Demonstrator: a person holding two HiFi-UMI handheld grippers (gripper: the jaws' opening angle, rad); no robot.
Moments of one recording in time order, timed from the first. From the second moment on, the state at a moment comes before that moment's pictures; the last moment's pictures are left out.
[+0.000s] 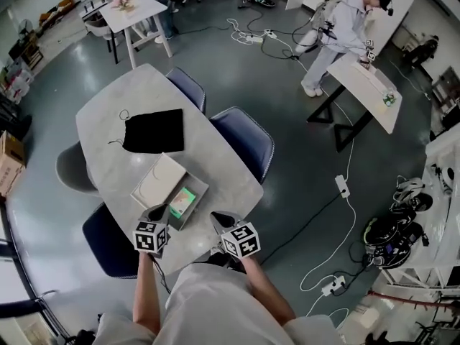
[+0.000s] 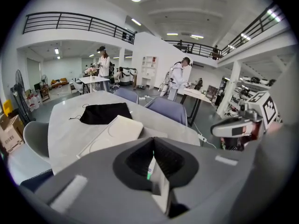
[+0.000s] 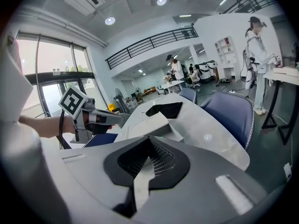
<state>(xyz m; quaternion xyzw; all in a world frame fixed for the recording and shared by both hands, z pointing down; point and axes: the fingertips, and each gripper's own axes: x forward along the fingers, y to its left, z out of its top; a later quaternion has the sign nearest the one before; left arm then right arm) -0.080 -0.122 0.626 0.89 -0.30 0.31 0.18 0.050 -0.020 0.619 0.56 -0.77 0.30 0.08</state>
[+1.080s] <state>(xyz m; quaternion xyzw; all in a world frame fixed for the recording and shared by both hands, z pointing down) -0.014 -0.128 0.737 0.87 -0.16 0.45 0.13 0.065 -0.072 0.673 0.55 -0.76 0.32 0.15</state>
